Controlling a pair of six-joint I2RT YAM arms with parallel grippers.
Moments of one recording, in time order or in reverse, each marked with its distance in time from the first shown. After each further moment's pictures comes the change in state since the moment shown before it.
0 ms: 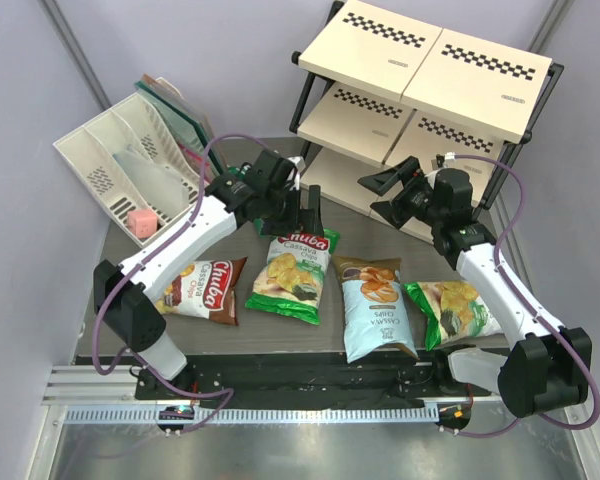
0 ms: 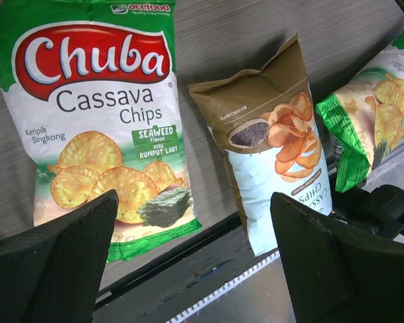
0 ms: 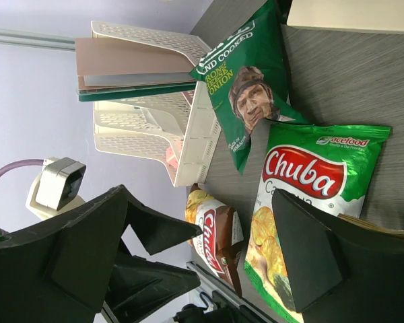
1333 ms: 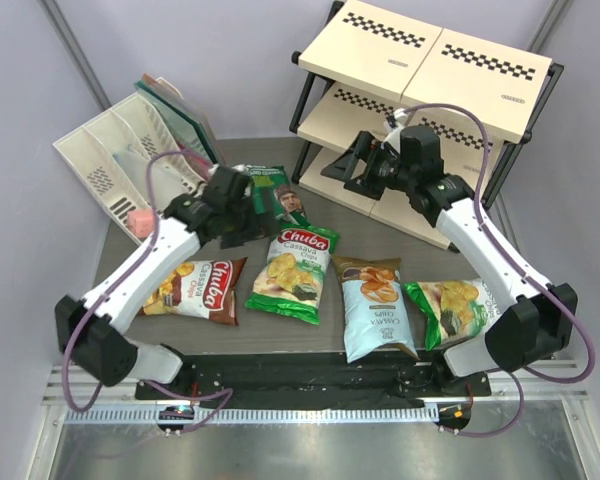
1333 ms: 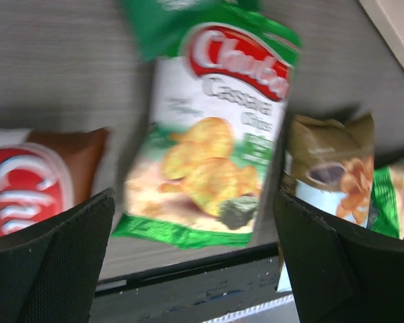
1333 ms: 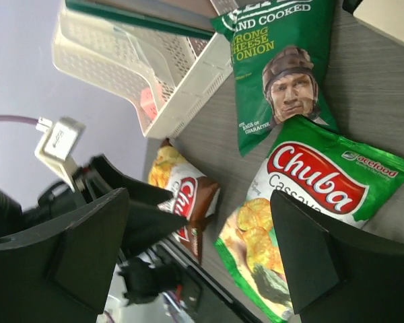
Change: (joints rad) left arm 0.113 -0.205 -0.237 0.023 -0.176 -0.119; right arm 0.151 0.238 0.430 -0.279 -0.037 -0.319
